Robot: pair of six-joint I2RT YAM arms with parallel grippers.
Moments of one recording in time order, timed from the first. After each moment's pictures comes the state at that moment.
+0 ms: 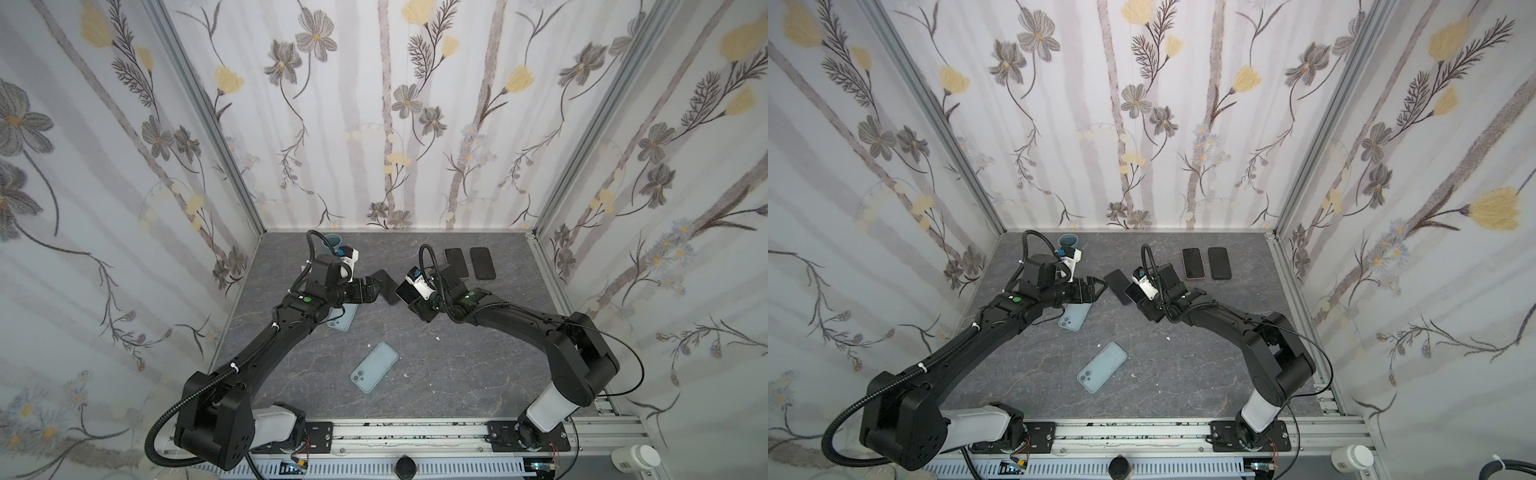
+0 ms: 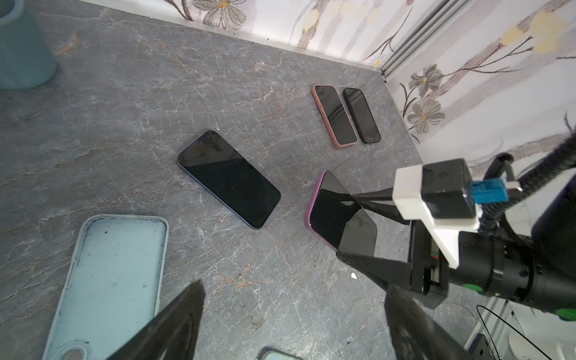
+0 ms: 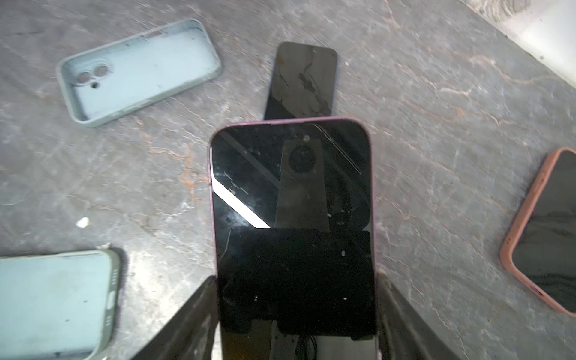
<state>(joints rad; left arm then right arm) -0.39 1.29 0.95 -0.26 0.35 -0.42 0.66 1.65 1.06 -0.20 -0.09 -0.17</state>
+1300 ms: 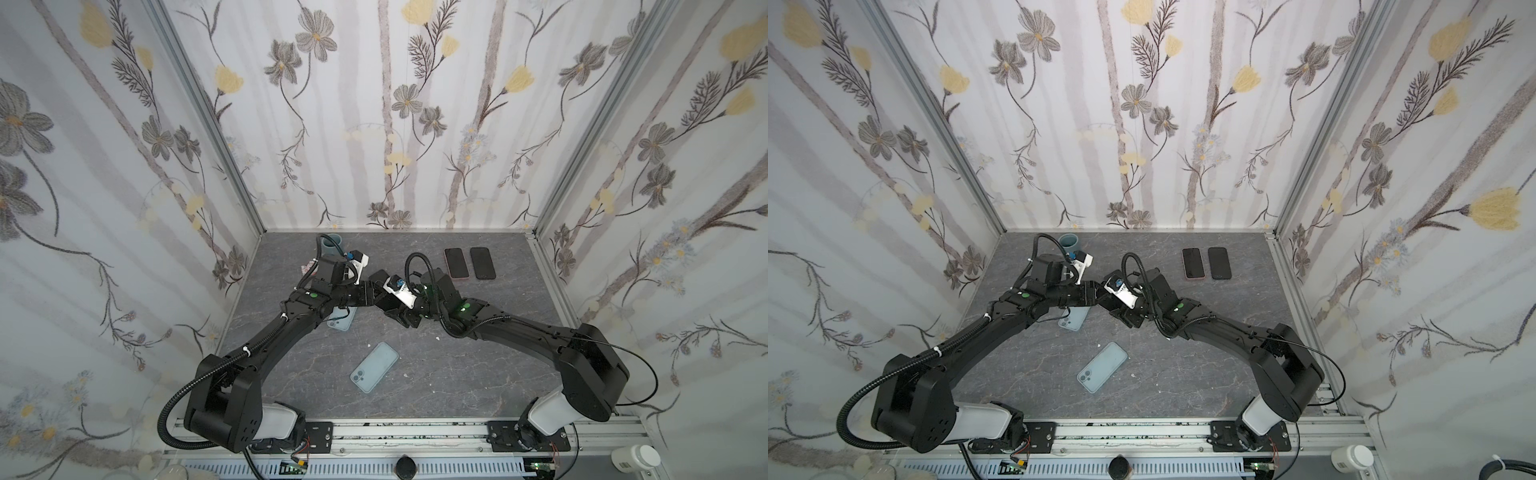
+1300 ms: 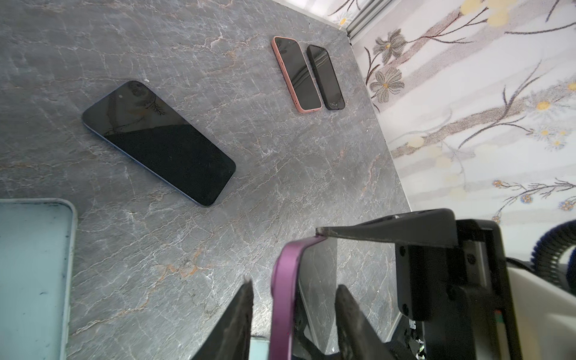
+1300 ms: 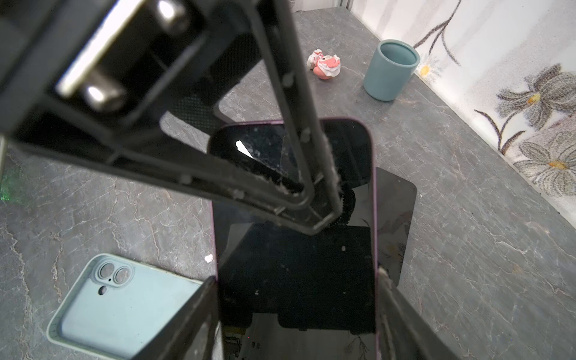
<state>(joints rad) -0.39 1.37 0.95 -0.24 0.56 -0.45 0.80 1.57 1.03 -0.02 -0.23 -0.27</state>
